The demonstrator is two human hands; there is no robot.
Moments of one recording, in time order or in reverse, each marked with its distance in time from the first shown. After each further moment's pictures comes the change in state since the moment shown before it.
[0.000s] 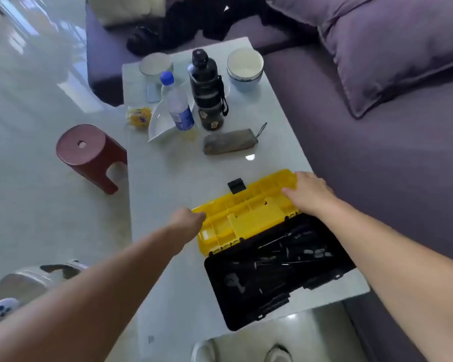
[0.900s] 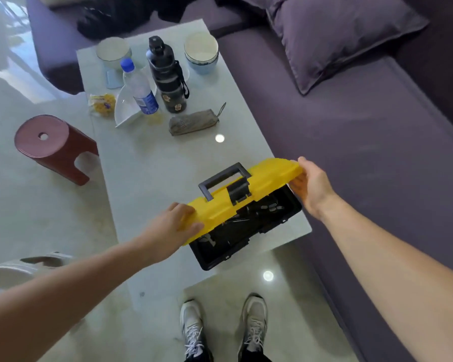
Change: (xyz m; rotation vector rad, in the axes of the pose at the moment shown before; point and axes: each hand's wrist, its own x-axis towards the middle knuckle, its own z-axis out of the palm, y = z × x) left_hand -0.121 -0.036 -0.011 0.483 -0.157 0.605; right_hand -0.130 0.071 -0.028 1.367 0.022 0.150
